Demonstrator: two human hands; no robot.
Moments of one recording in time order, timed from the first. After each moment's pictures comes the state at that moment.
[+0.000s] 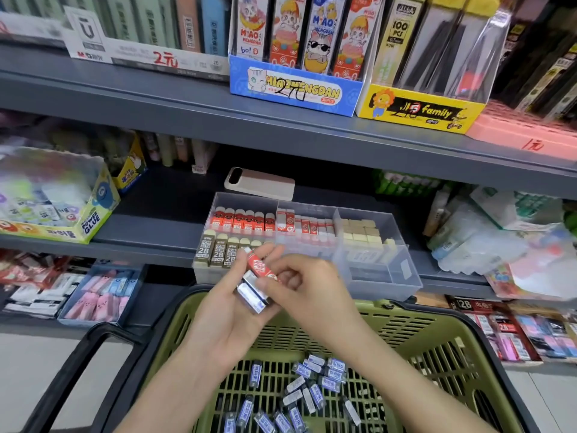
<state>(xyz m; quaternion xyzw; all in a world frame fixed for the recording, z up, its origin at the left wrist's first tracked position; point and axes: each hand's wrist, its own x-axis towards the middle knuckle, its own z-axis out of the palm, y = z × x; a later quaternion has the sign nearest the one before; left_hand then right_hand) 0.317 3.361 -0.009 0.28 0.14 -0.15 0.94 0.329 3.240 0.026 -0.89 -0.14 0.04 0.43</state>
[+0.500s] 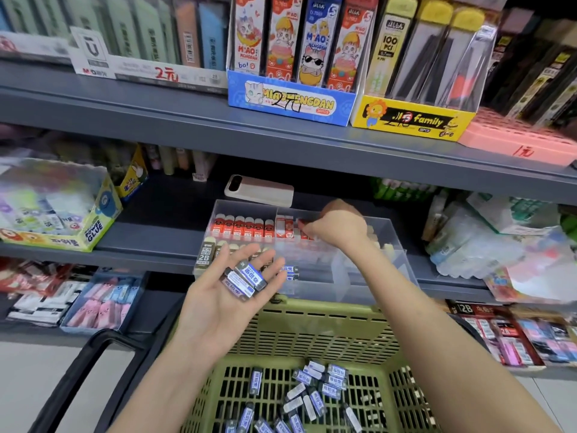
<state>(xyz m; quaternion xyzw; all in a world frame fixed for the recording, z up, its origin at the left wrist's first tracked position) 0.324 3.374 0.000 0.22 0.14 -0.13 0.96 0.457 3.211 0.030 -0.98 0.09 0.06 0.15</state>
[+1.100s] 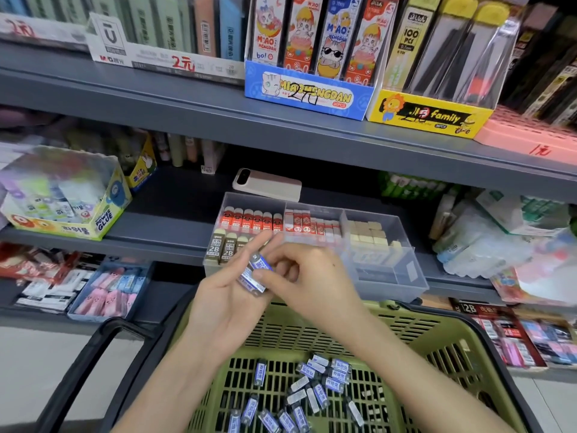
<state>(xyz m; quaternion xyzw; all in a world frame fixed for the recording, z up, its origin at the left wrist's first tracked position) 0.318 3.375 0.000 0.23 0.07 -0.13 0.96 0.338 3.249 0.035 -0.92 -0.20 -0.02 0.33</state>
